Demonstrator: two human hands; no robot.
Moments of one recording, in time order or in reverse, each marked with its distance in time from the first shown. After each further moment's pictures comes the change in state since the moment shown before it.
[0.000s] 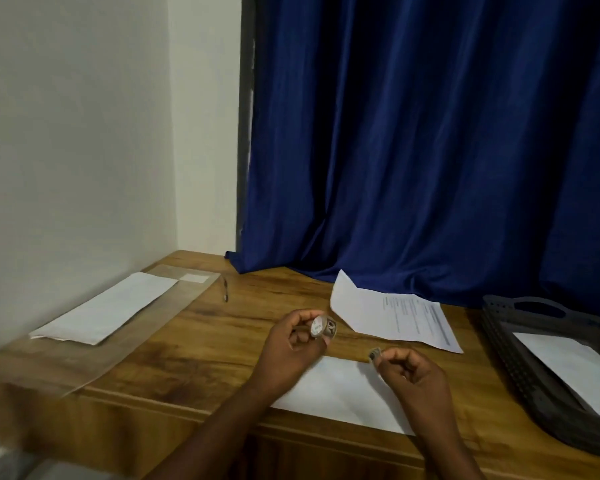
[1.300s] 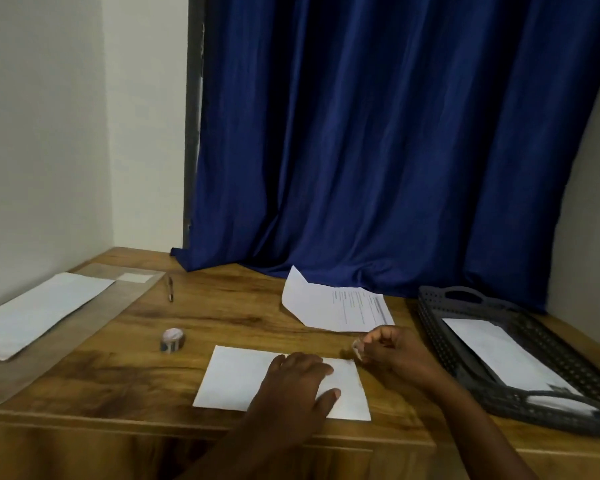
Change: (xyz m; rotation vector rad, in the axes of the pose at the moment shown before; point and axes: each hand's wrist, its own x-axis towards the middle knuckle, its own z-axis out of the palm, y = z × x) left_hand -0.038 0.011 0.068 0.983 -0.469 0.108; right_hand 0.049 -0.019 -0.073 -0.311 -0.303 0.125
